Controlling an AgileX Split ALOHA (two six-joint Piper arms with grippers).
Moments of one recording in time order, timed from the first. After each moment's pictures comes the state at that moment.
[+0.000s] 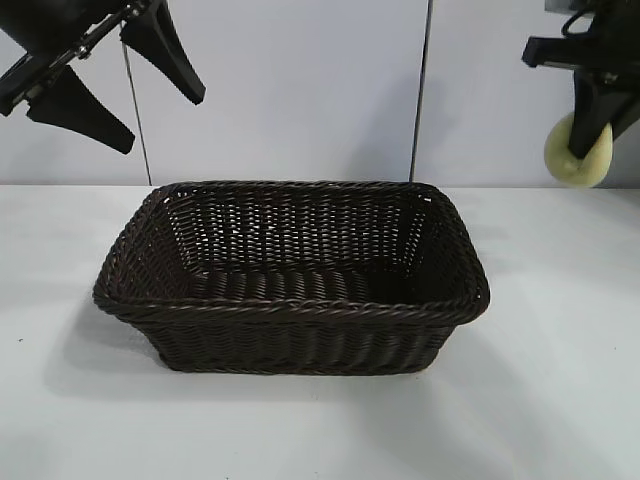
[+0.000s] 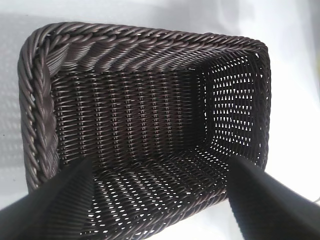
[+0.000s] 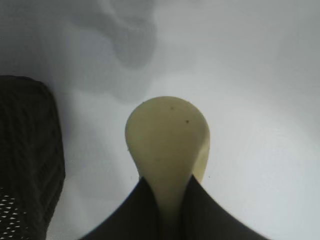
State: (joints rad) left arm -0.23 1.74 -1.37 -0.66 0.94 0.14; right arm 0.02 1.87 -1.68 0.10 1.22 -0.04
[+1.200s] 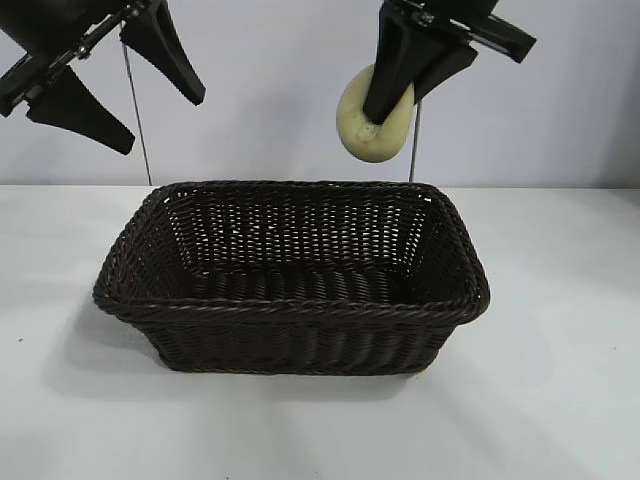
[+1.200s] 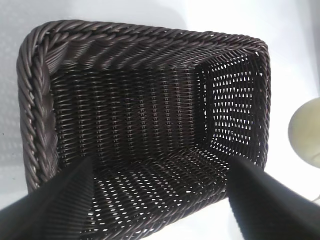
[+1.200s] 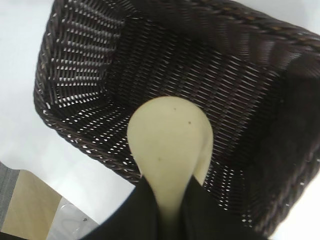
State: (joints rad) left arm -0.23 1.74 -1.37 -0.66 0.94 0.15; right arm 0.40 1.83 -1.68 0.33 1.19 -0.09
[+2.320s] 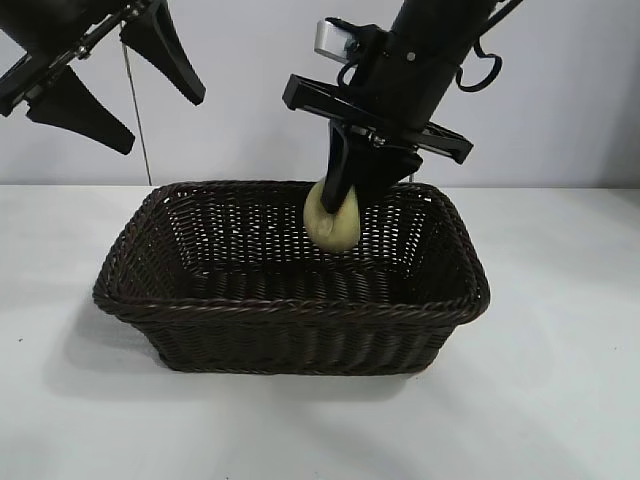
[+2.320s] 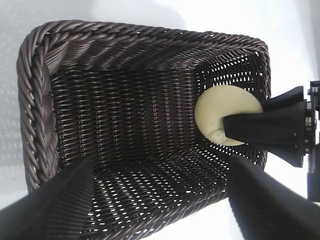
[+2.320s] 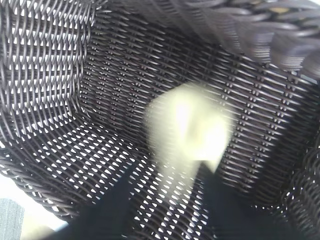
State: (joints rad) left arm -0.23 1.74 -1.37 -0.66 0.94 0.14; right arm 0.40 2.03 -1.68 0.38 1.07 -0.08
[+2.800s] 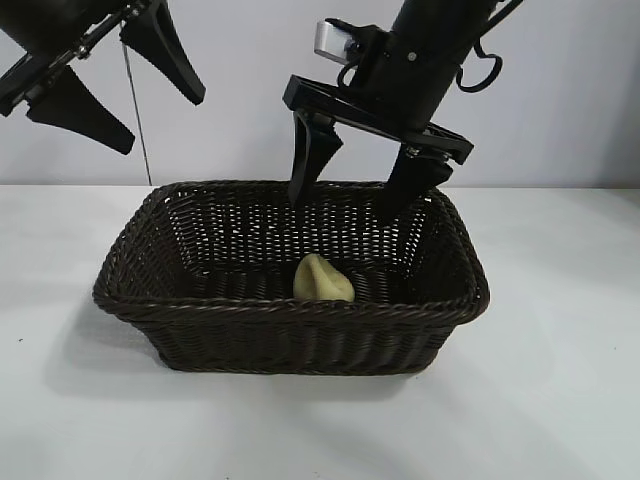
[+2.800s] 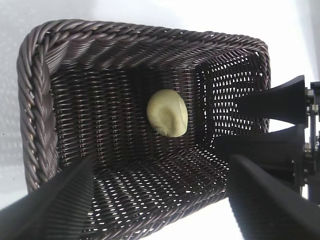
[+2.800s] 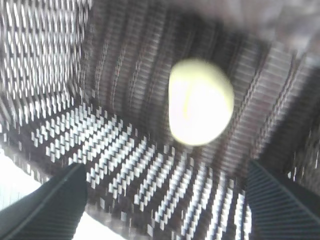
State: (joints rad) left arm -0.23 1.74 -1.37 -0.66 0.94 0.14; right arm 0.40 2.03 -1.68 0.38 1.09 -0.08
